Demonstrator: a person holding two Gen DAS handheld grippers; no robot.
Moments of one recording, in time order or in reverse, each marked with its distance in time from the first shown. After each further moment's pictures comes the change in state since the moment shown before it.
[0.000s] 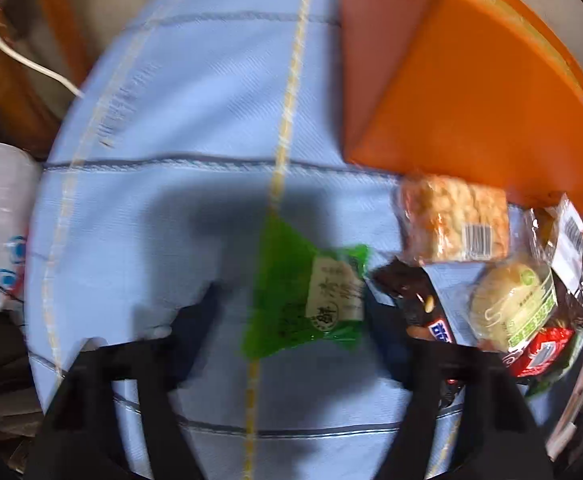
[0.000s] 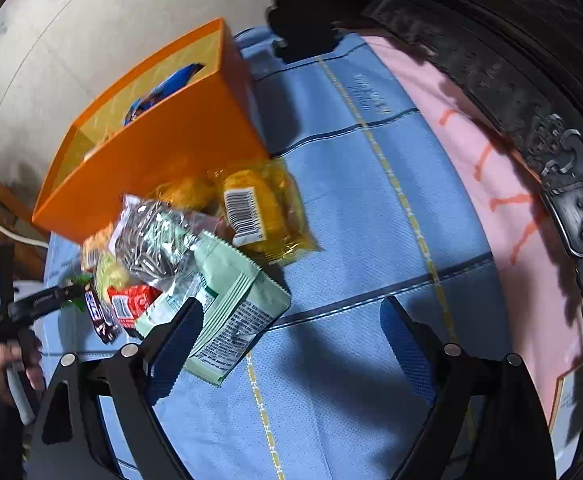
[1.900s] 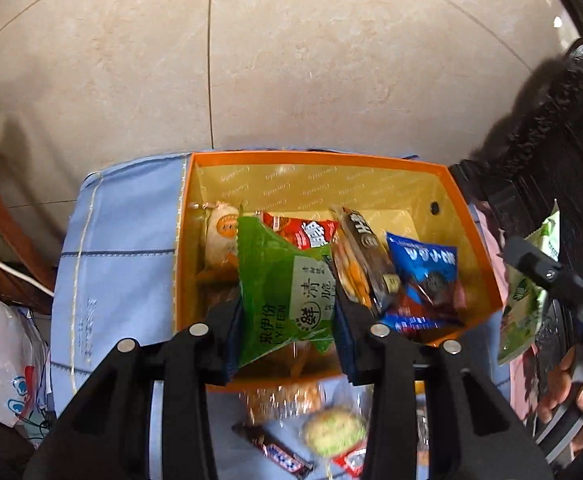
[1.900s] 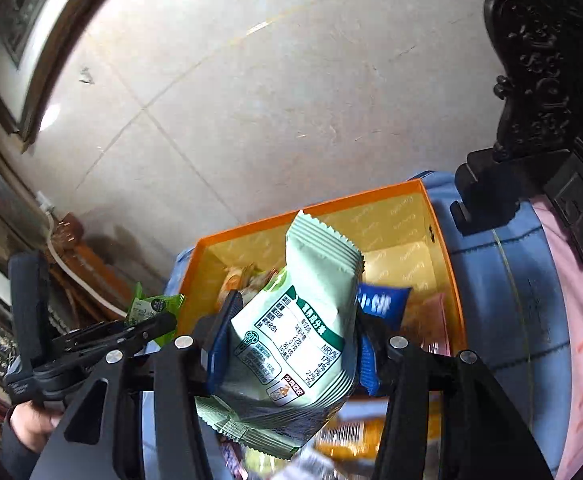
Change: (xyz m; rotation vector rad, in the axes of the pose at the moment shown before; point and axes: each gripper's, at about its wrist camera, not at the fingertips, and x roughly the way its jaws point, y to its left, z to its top) left arm -0.133 -0.098 0.122 0.159 -0.291 -0.190; right arm -0.007 0.136 0.182 -0.134 -0.227 0.322
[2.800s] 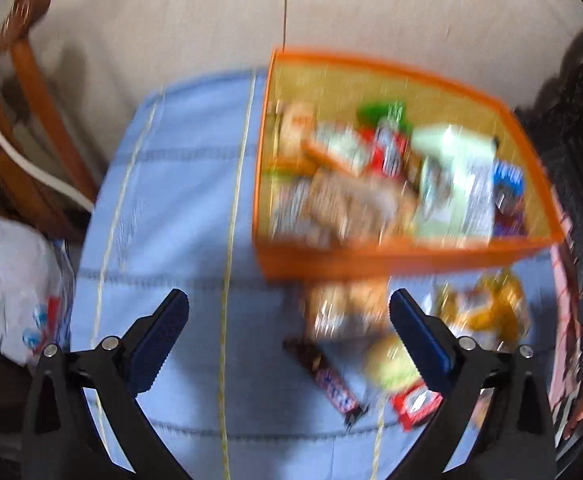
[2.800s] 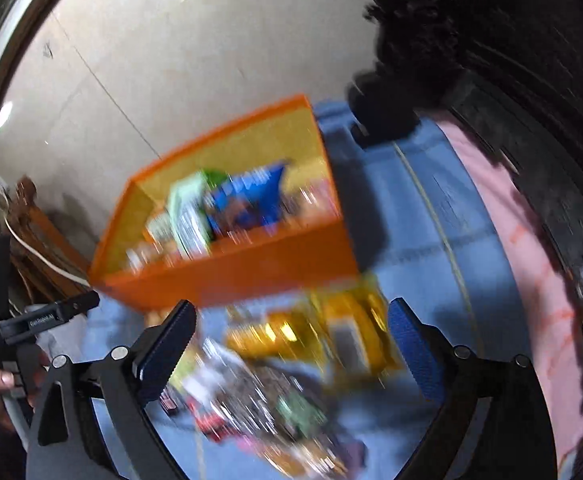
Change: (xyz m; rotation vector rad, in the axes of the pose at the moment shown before) left arm 0.008 0.035 -0.103 -0.081 0.141 0.179; right arm -0.060 -0.057 -0.126 0.065 0.073 -0.206
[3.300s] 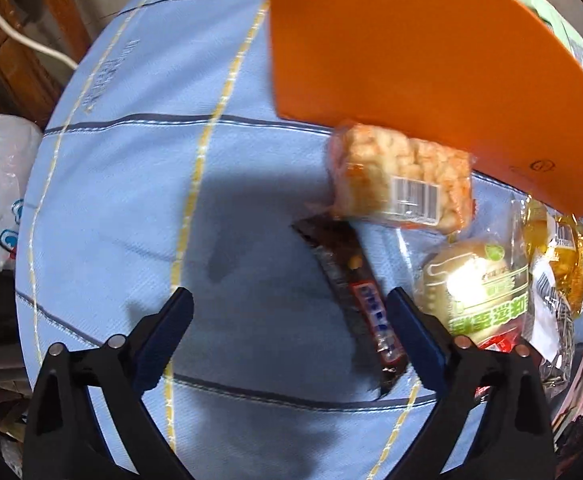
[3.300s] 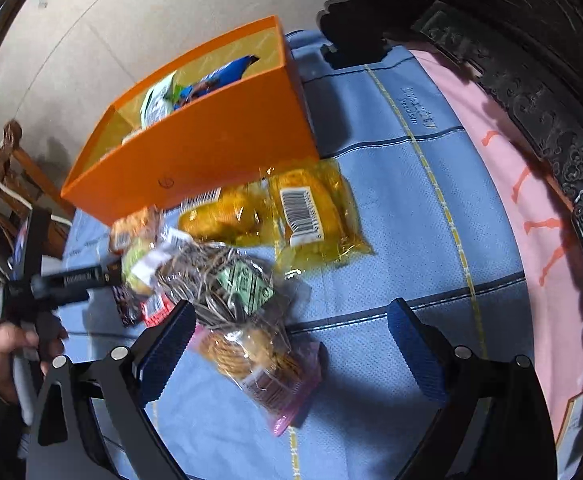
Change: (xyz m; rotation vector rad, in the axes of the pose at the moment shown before) left arm 0.086 -0.008 -0.059 -0.129 0.250 0.048; right arm 0.005 -0.019 -0.071 -0.045 0.134 -0.049
